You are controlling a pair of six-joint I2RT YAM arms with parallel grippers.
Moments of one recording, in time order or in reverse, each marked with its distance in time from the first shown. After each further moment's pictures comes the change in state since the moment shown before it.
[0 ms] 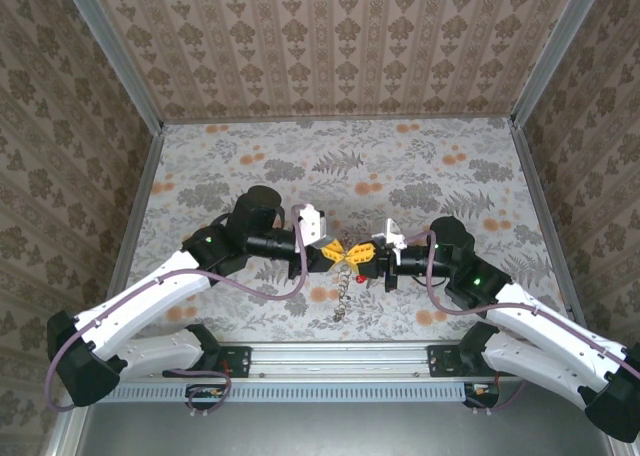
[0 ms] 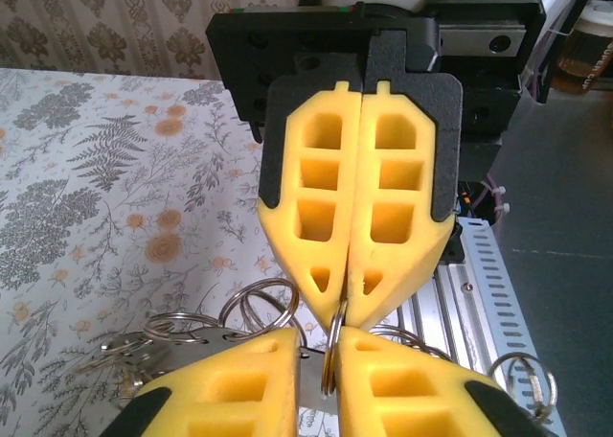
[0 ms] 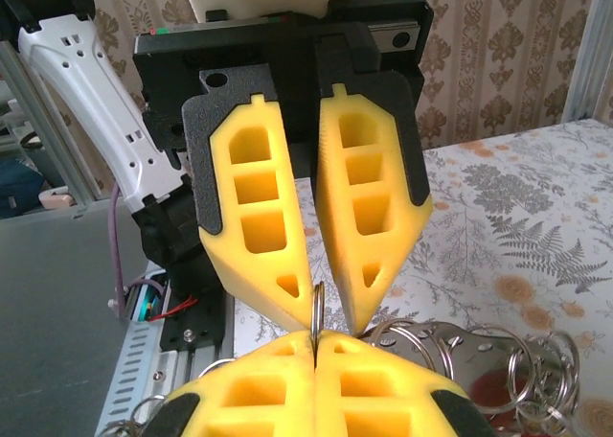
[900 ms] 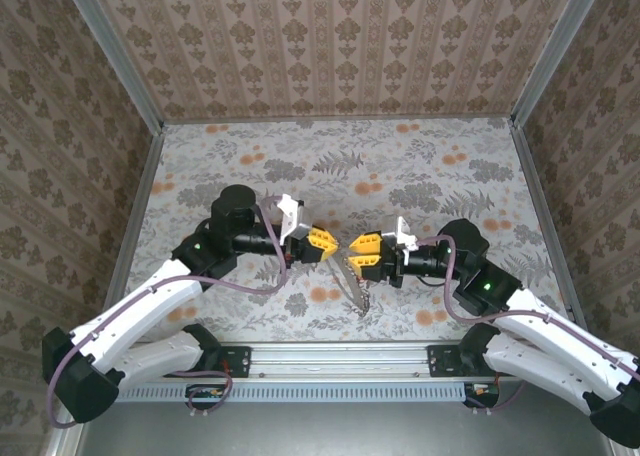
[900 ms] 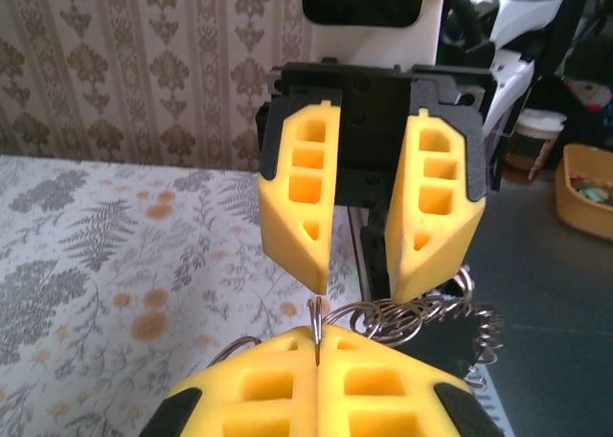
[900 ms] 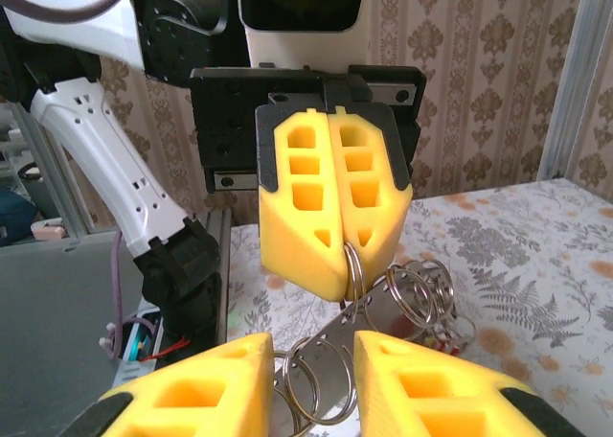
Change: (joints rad) left arm 0.113 -0.083 -0.119 0.306 0.231 -0.187; right arm 0.019 -0.066 0.022 0.032 0.044 0.016
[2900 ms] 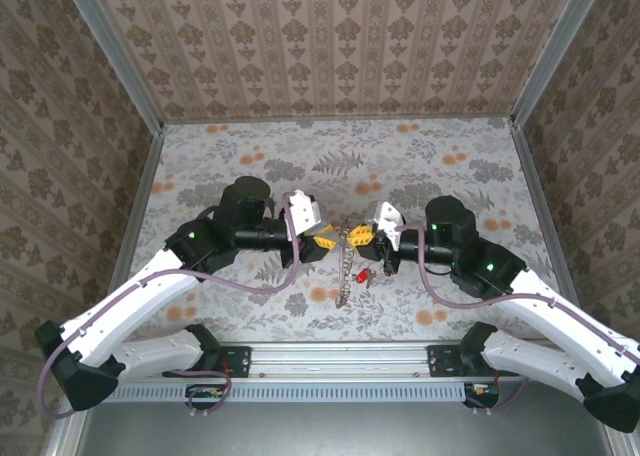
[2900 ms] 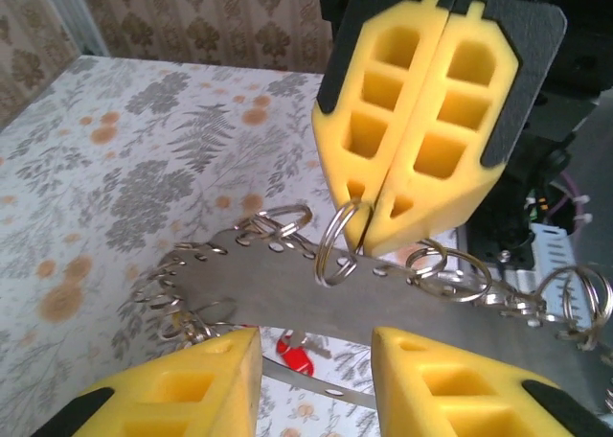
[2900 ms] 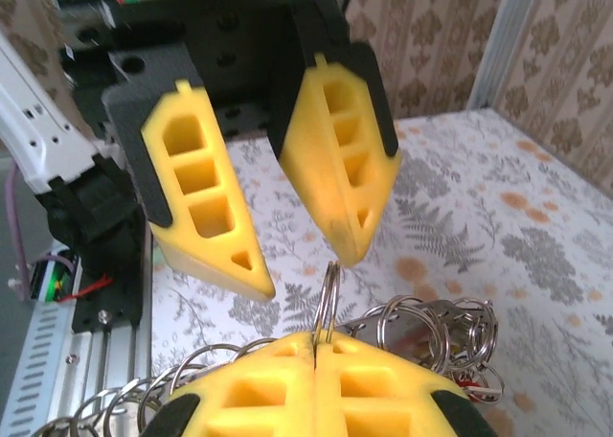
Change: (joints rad) left arm -0.100 0.056 0.251 -0.459 -0.413 0.194; right arm 0.021 0.144 0.285 -0.428 0.188 -0.212
